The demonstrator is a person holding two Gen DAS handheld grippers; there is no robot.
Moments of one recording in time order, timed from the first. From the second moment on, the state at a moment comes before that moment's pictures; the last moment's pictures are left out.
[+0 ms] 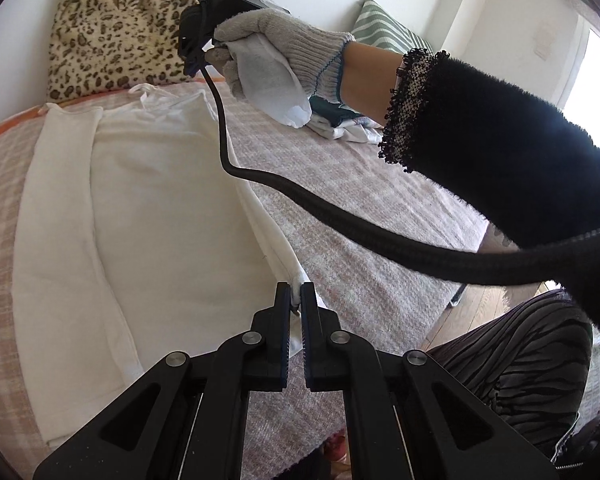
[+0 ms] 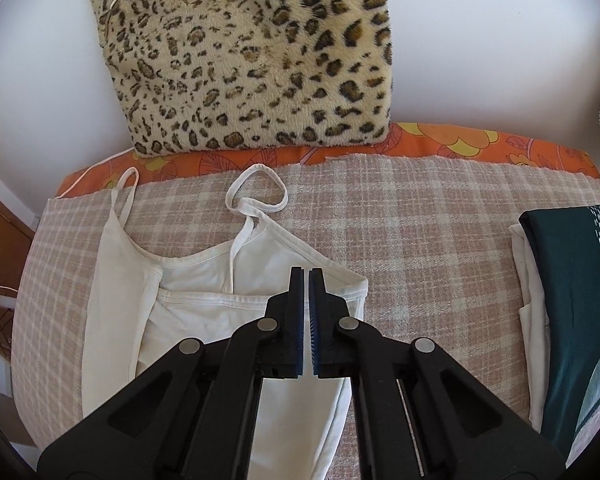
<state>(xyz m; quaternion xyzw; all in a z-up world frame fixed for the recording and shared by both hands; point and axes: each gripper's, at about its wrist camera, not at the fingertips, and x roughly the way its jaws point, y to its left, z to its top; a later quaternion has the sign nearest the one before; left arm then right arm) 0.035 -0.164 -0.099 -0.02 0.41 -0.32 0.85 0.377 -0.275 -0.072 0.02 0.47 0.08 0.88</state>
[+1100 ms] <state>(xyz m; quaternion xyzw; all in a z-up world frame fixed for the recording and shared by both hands) 0.030 -0.141 -0.101 -0.04 0.42 -0.30 0.86 0.382 -0.240 -0.073 -0.03 0.48 0.06 0.87</state>
